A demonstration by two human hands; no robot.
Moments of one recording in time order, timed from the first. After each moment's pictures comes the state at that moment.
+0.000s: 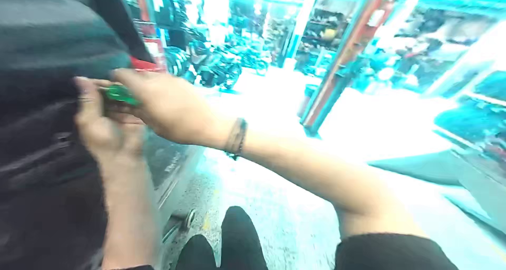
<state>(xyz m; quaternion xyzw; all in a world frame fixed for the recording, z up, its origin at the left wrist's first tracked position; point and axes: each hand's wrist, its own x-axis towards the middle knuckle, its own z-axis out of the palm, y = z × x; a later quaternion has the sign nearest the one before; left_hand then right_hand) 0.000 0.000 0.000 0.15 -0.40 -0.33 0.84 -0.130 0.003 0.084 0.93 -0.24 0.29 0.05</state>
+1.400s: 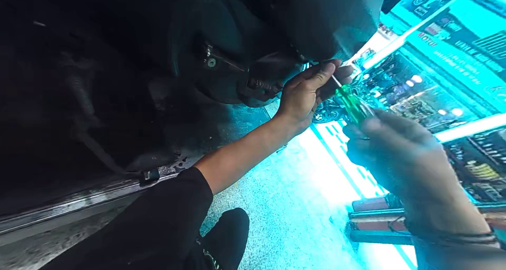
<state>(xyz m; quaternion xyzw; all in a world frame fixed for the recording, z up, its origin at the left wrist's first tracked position) 0.015 -0.030 0.008 -0.03 -0.25 -0.44 0.86 -0.160 -0.010 0.083 0.91 -0.25 0.27 -0.19</state>
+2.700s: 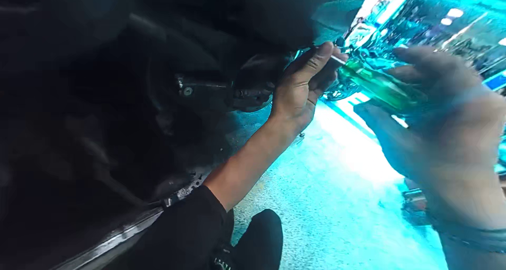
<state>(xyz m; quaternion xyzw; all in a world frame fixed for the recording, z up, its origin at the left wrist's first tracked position) 0.020 -0.028 0.006 0.00 -0.26 -0.47 0.84 -0.159 -0.010 0.067 0.92 -0.19 0.34 0.05</state>
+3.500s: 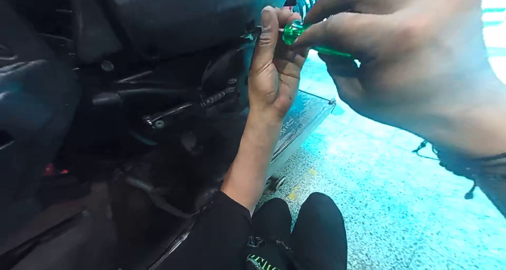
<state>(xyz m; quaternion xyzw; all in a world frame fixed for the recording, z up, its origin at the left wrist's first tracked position) 0.018 -0.031 0.002 0.00 -0.36 -0.46 0.81 -0.142 -0.022 0.050 0.90 -0.09 0.39 0.15</state>
